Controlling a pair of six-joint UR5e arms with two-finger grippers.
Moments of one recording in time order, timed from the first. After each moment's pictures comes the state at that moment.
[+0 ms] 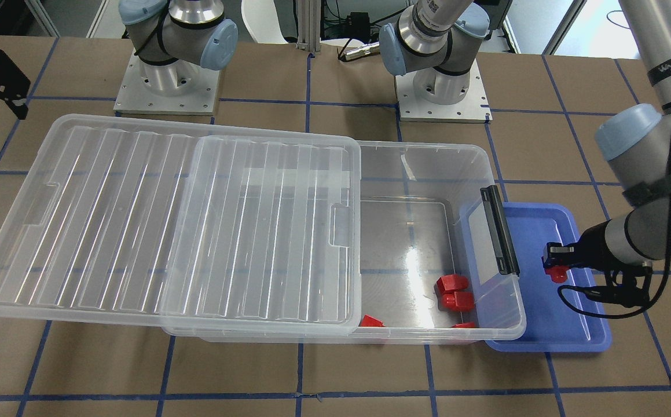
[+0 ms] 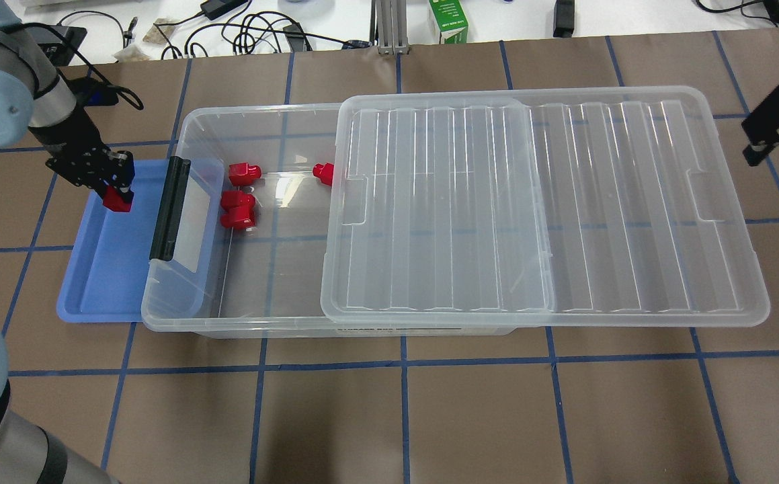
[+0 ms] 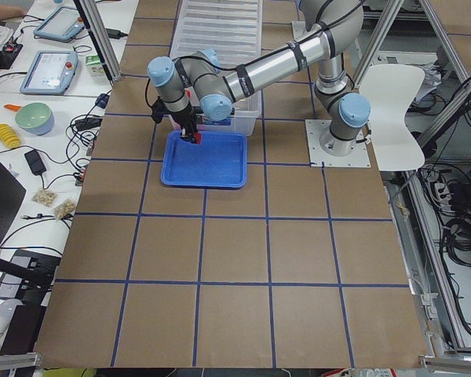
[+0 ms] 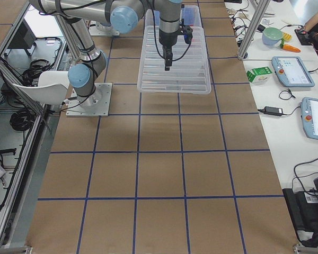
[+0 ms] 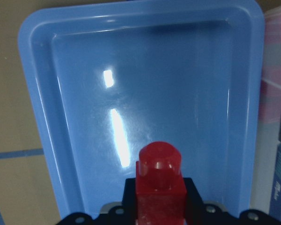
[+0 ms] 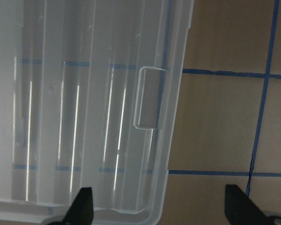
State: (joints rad) left arm -1.20 -2.00 -1.58 -1.32 1.63 0.45; right arm 1.11 -1.67 1.62 -1.53 -1.63 -0.53
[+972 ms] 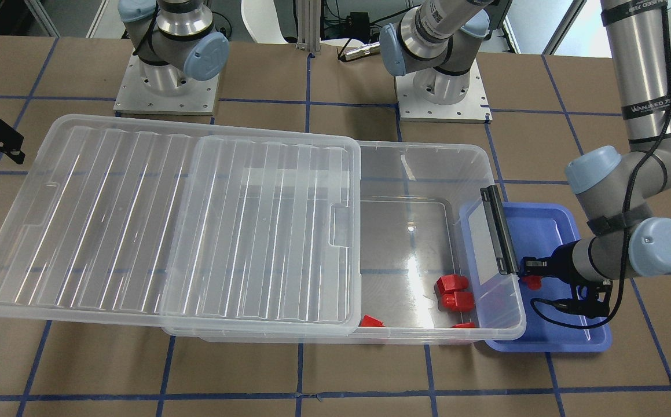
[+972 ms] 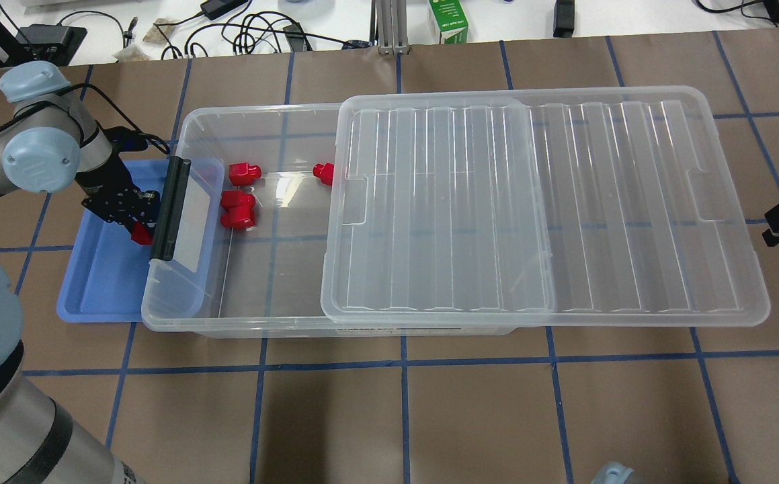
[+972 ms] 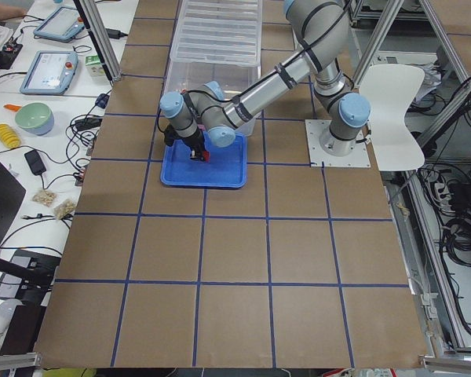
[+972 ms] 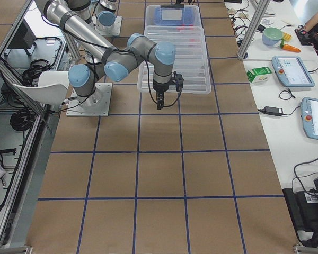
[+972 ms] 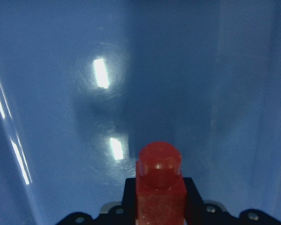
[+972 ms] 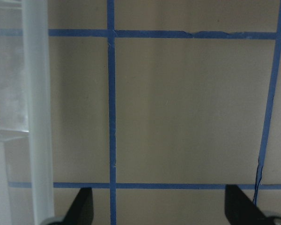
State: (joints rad) left arm -1.19 -2.09 -1.65 -1.22 1.63 0.45; right arm 0.93 -1.59 1.91 -1.83 -1.61 -0.66
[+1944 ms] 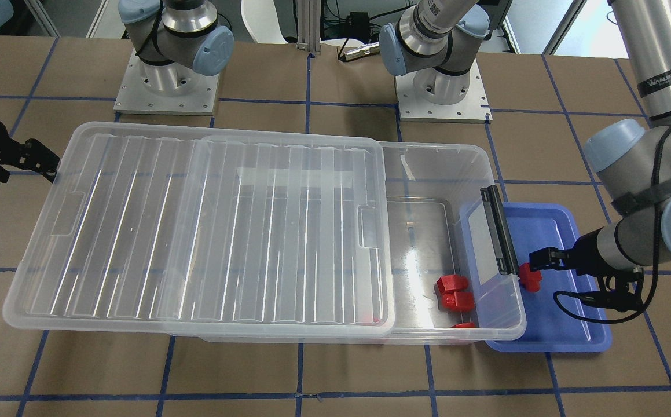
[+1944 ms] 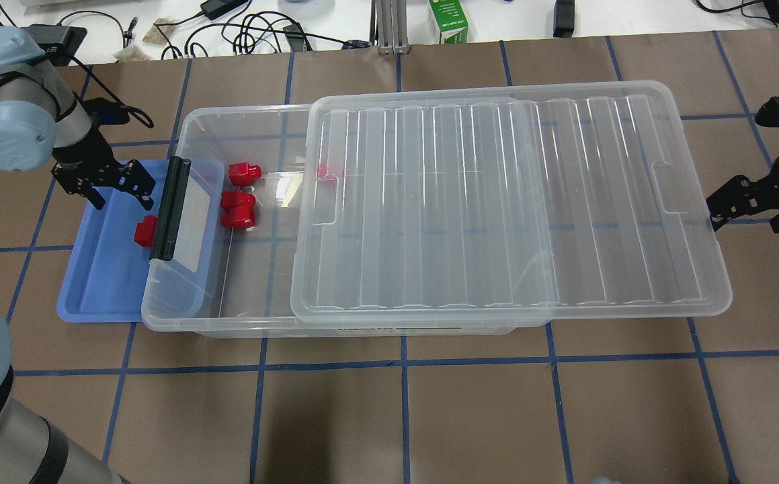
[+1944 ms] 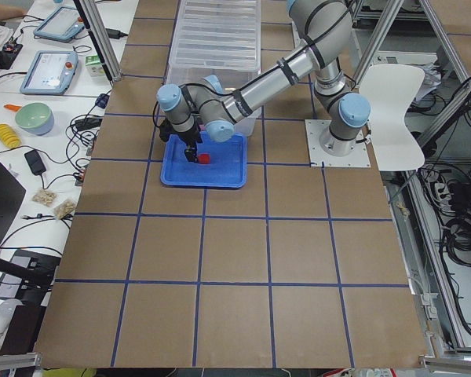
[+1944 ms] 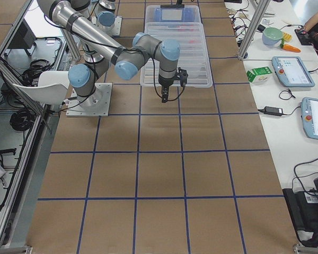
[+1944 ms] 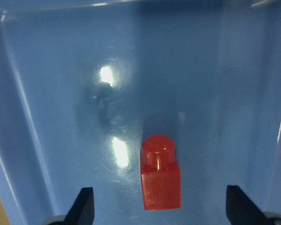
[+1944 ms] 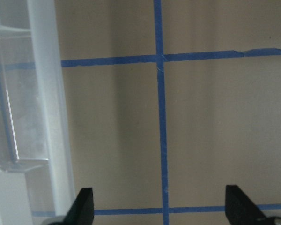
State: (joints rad) left arm -1.20 -2.00 -1.57 -1.32 1.64 0.45; right arm 1.07 -1.57 1.92 -1.86 -1.55 -0.45
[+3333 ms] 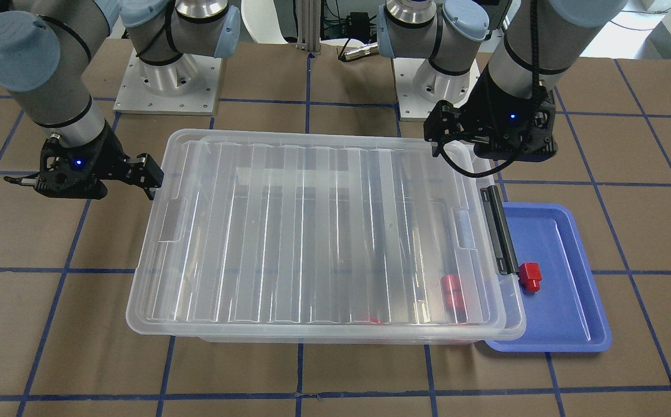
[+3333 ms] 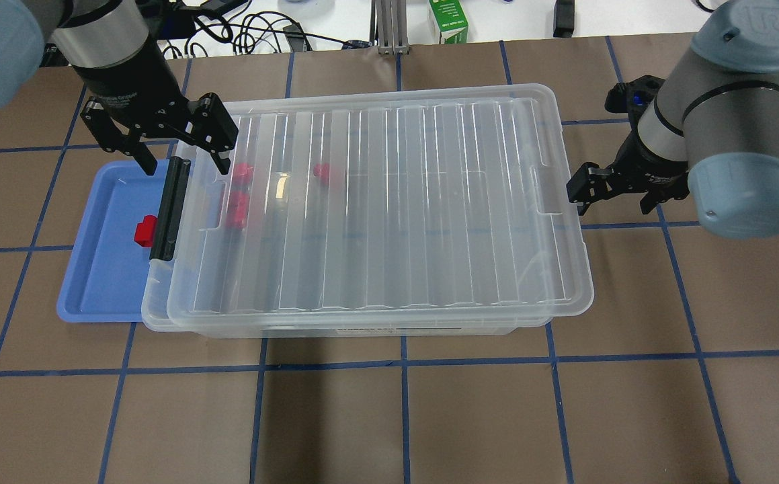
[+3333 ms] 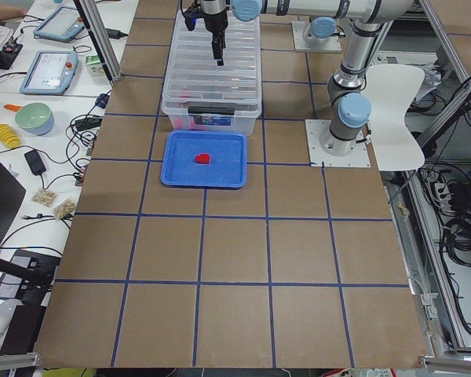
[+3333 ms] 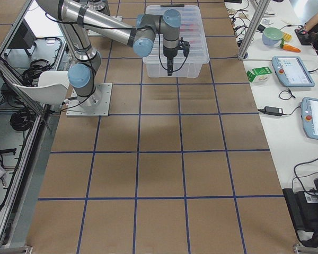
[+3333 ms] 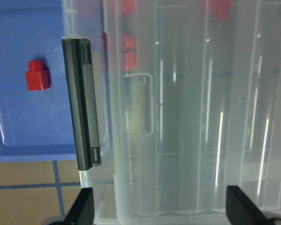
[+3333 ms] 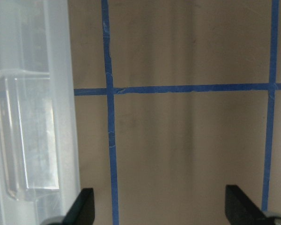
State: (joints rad) left arm -1.58 -1.64 -1.48 -1.72 1.57 0.04; right arm 1.44 -1.56 1.92 -1.95 -1.56 -0.12
